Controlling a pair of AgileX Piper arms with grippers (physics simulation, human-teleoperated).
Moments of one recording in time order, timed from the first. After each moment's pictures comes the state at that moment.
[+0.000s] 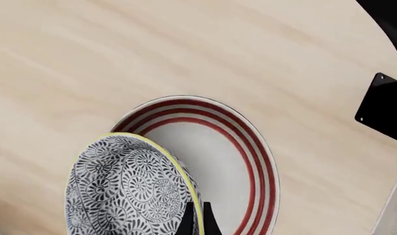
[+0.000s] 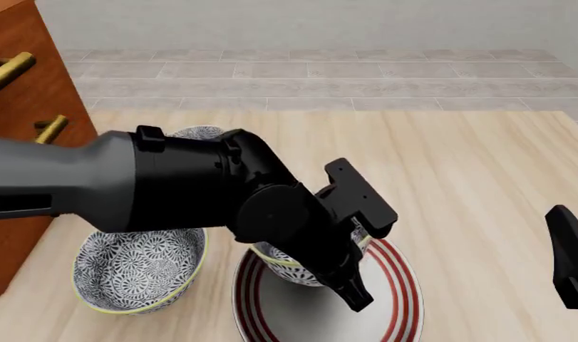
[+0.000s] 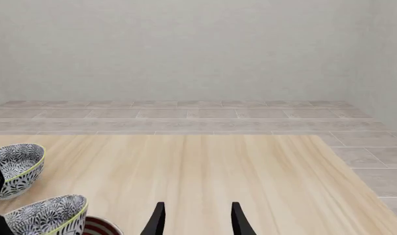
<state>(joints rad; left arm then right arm) -1.07 1.71 -1.15 0.56 0.06 0.00 0.02 0.00 -0.02 0.00</state>
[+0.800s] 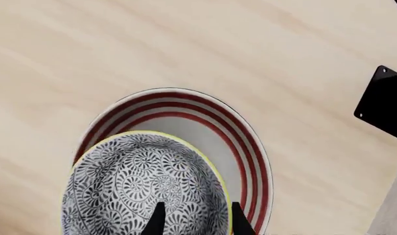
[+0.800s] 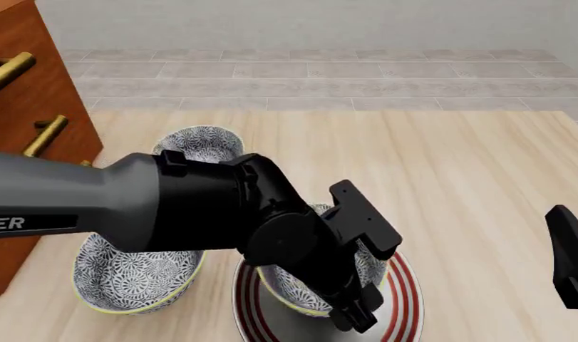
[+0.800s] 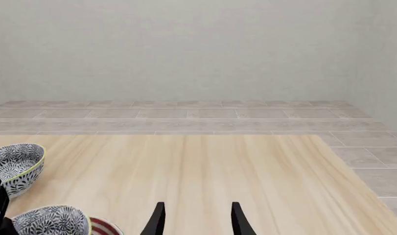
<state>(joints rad) -1.10 1.74 -1.12 0.54 0.01 0.00 0.02 0.00 -0.02 0.00</state>
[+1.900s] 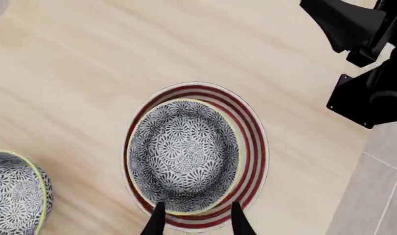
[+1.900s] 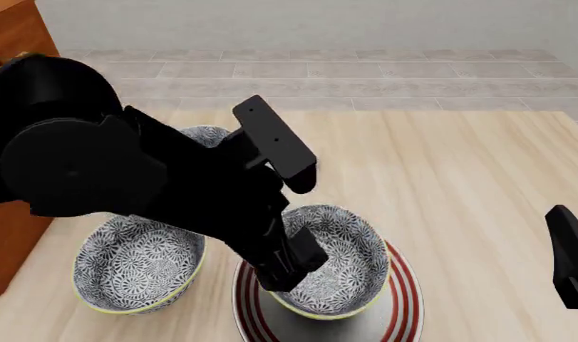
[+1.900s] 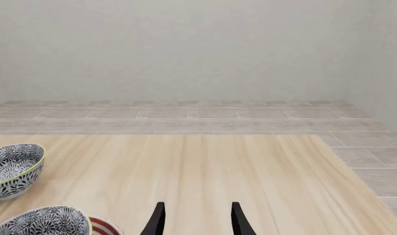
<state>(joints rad) -1.03 1.33 -1.04 0.68 0.04 0.00 0.02 0.00 -0.02 0.00</state>
